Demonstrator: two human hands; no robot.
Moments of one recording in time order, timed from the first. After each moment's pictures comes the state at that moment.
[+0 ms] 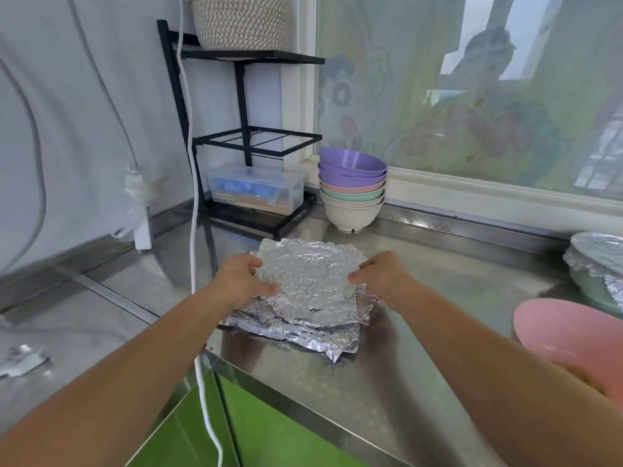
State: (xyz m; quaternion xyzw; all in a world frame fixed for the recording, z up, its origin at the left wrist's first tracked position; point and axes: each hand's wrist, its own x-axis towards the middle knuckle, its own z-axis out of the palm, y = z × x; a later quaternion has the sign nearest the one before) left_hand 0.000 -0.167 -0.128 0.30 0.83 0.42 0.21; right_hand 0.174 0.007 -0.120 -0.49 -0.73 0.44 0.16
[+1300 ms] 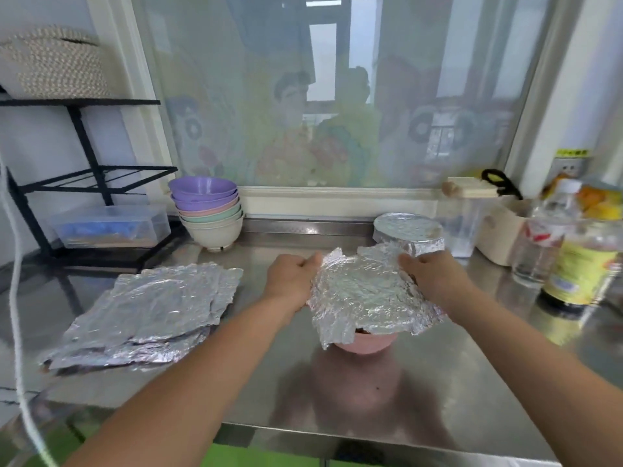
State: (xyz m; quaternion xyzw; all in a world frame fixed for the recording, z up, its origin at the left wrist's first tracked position) left_hand 0.299 -0.036 -0.086 0.43 0.69 0.52 0.26; right_hand 0.518 0.027 -0.067 -0.58 -0.67 0.31 0.34
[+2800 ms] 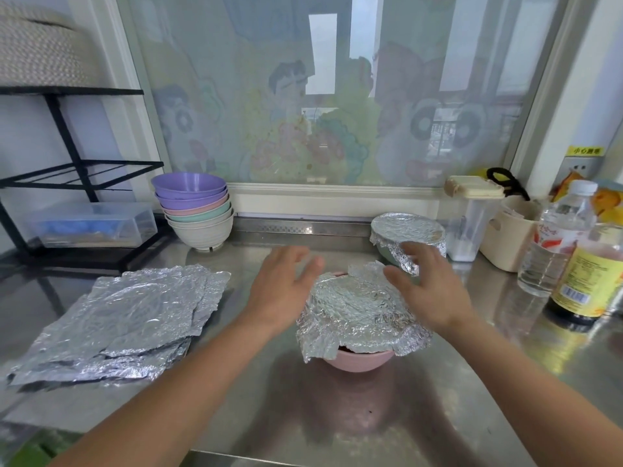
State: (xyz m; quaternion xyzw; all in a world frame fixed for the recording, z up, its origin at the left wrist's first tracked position) left_hand 0.289 -0.031 -0.093 0.59 0.70 0.40 0.04; right_hand 0.519 0.044 -0.091 -0.51 -0.78 0.13 0.34
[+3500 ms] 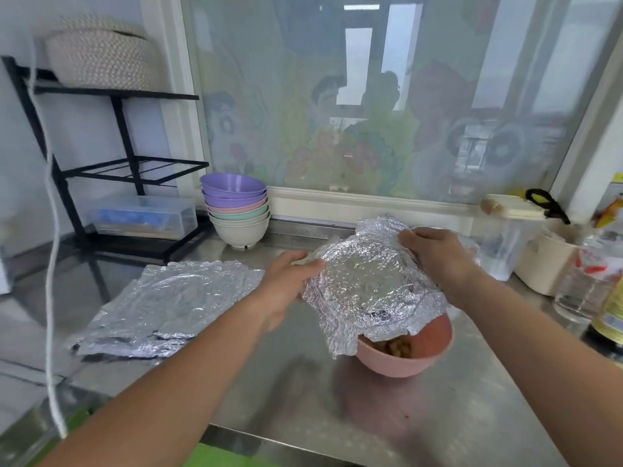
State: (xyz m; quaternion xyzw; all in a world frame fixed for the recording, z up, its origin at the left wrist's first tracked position) left_hand 0.244 -0.052 -0.082 0.35 0.58 0.60 0.42; right_hand 0.461 0.044 -0.030 -0.43 -0.68 0.43 0.42
